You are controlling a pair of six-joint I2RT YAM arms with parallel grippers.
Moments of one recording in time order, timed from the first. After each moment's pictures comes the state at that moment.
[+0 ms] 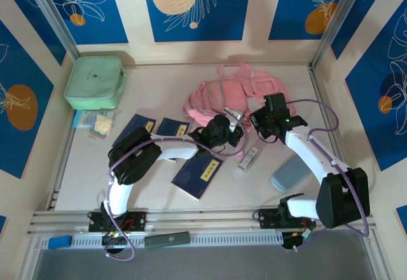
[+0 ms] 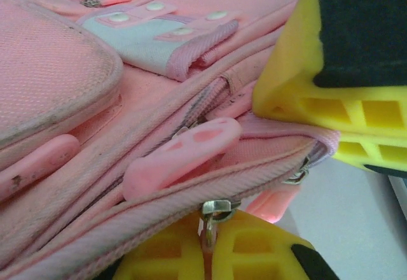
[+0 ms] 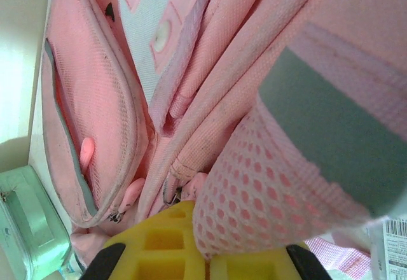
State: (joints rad) left arm -0.96 2.02 1.21 0.41 -0.02 -0.28; right arm 0.25 1.28 0.90 -0.50 -0.08 1.24
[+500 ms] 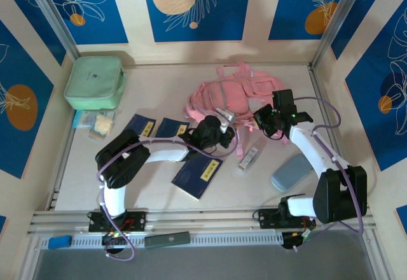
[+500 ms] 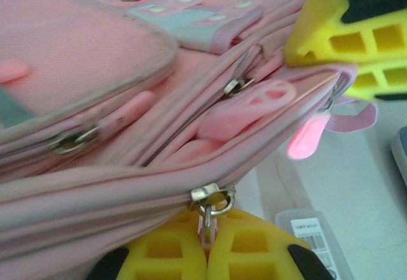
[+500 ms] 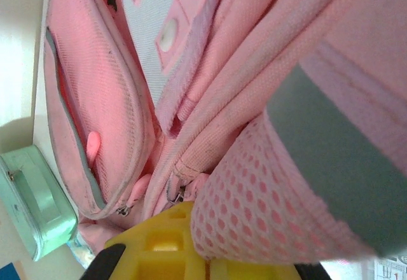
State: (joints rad) left arm -0.92 1.88 1.07 0.40 -0.01 -0.25; right arm 0.14 1.32 0.96 -0.56 -0.24 1.13
